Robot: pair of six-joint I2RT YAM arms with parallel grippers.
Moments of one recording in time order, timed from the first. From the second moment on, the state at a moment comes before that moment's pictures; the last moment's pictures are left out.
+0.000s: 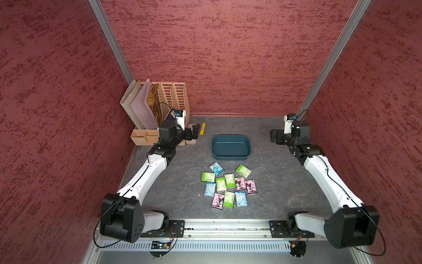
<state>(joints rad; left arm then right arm) -0.21 1.33 1.03 -0.06 0.22 -0.16 0.09 1.23 1.08 -0.47 -0.02 0.12</state>
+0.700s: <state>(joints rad) -0.37 1.46 1.10 -0.43 0.45 -0.19 0.49 1.44 0.96 -0.62 -0.18 0.15</state>
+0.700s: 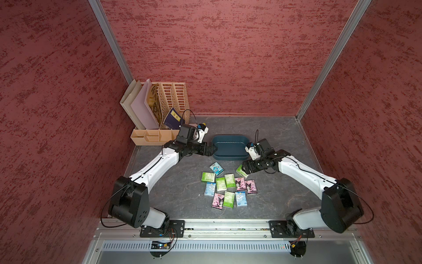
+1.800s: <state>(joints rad) -0.37 1.50 1.10 -0.38 0.49 -0.25 0.56 1.67 0.96 -0.50 -0.08 0.07</state>
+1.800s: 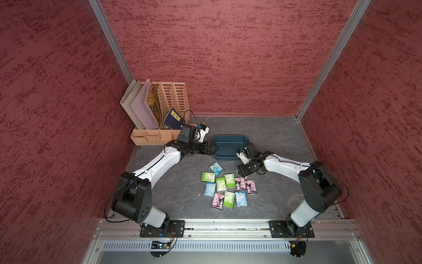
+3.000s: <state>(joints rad) -0.21 1.50 1.10 -0.27 0.53 -0.40 0.60 1.89 1.67 -0.71 -0.11 0.12</state>
